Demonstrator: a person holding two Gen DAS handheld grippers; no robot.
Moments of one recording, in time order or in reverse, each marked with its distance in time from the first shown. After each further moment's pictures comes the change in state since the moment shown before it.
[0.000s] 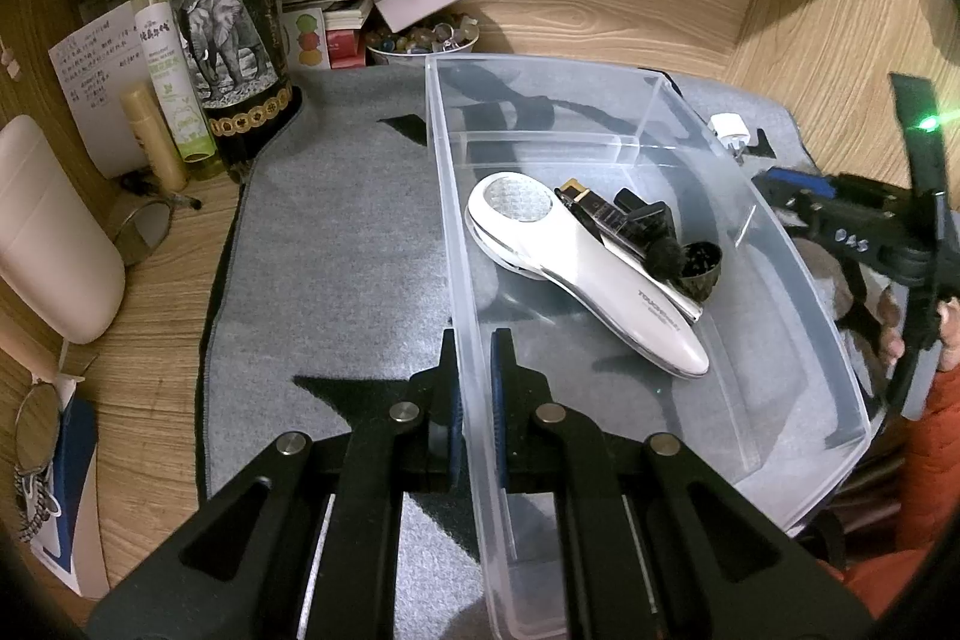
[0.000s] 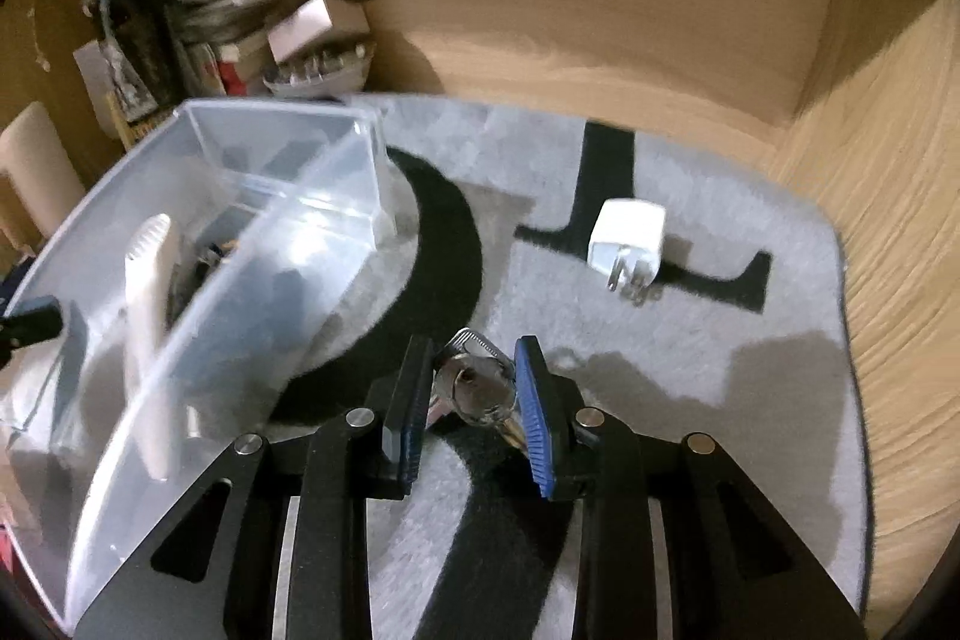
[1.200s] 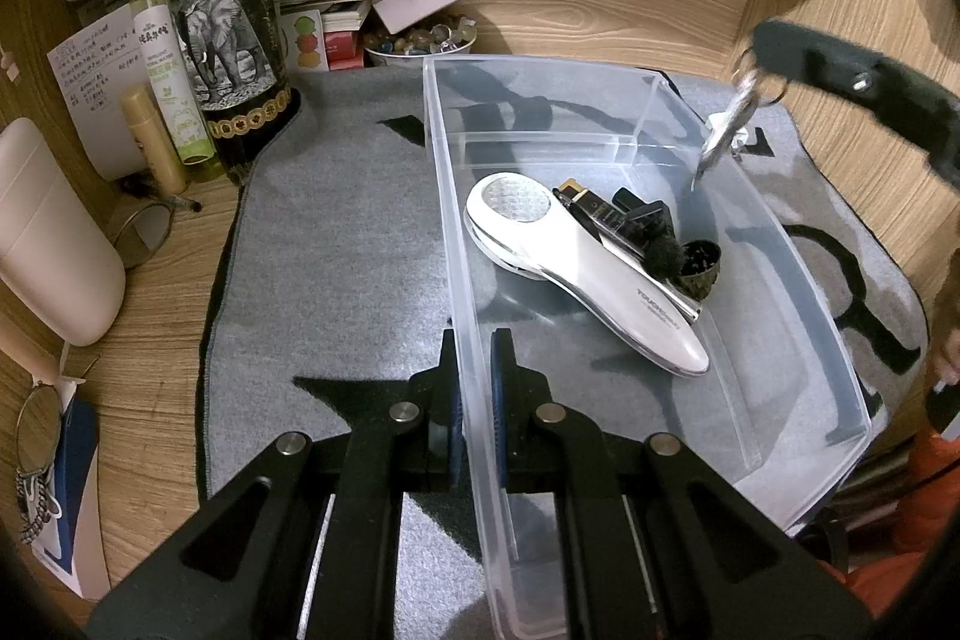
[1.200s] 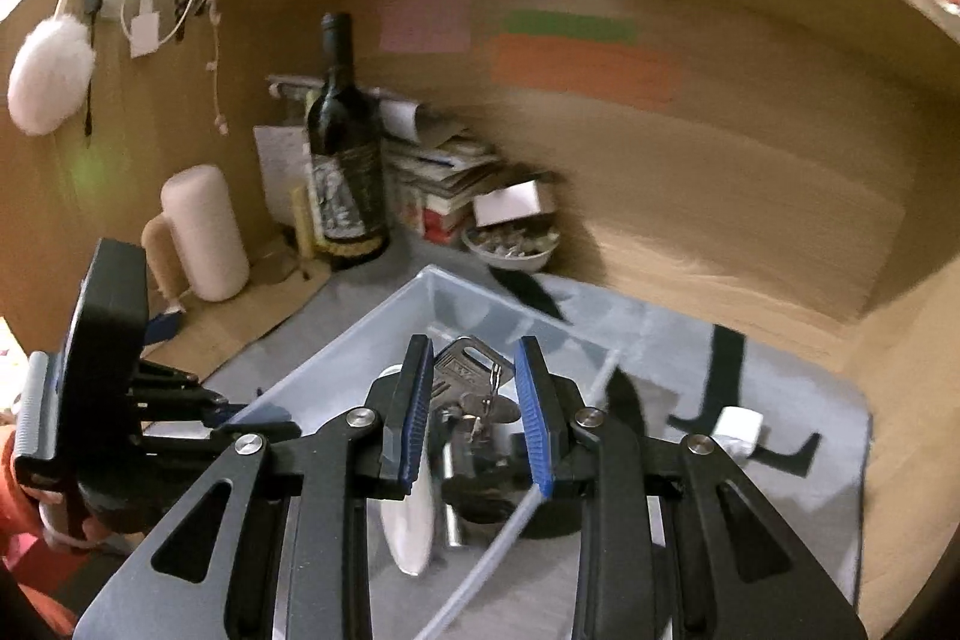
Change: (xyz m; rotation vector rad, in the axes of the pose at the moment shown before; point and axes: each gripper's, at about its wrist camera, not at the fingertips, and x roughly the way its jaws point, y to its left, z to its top) left arm -0.001 0.000 0.000 -0.001 -0.001 -0.002; right arm -0.074 0.098 0.041 -0.177 -0.270 0.196
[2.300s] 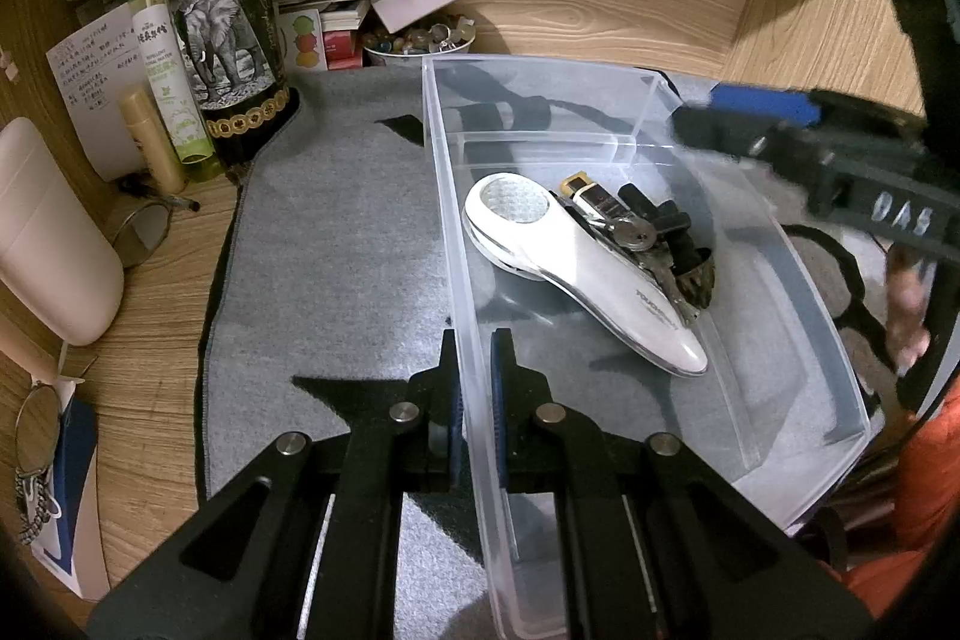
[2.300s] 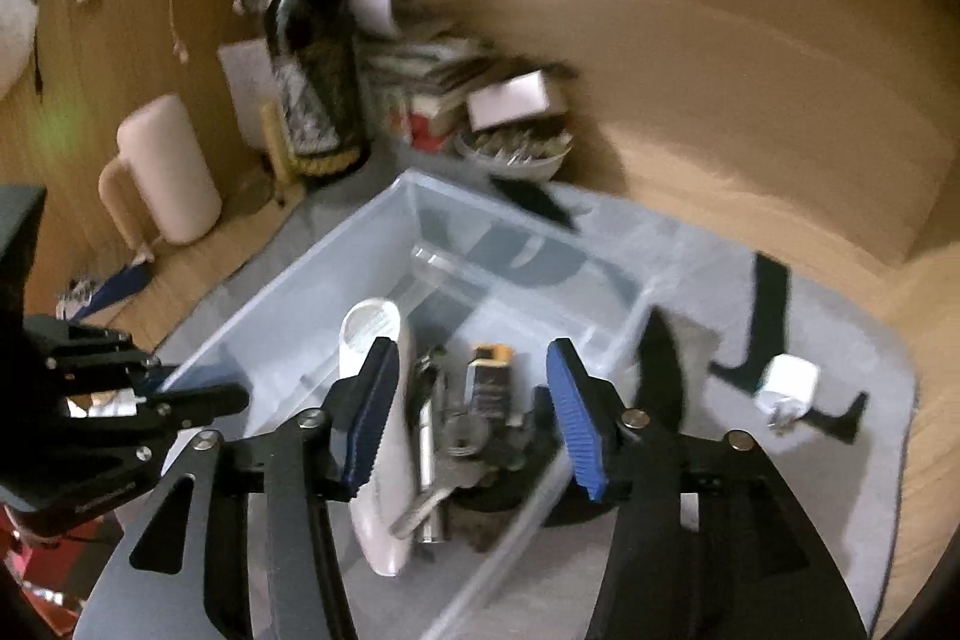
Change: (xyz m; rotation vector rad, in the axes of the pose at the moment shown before) left arm -0.001 -0.001 0.000 0.000 0.000 0.001; right arm 0.049 -0.017 -0.015 0.038 0.168 0.006
